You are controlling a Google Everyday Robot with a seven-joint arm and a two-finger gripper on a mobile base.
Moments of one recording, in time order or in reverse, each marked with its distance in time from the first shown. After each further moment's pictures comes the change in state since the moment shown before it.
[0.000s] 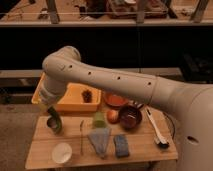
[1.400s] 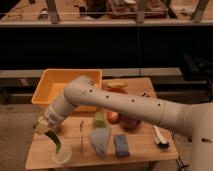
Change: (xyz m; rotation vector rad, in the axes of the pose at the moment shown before) arm -0.043 -0.046 0.045 0.297 0.187 -0.291
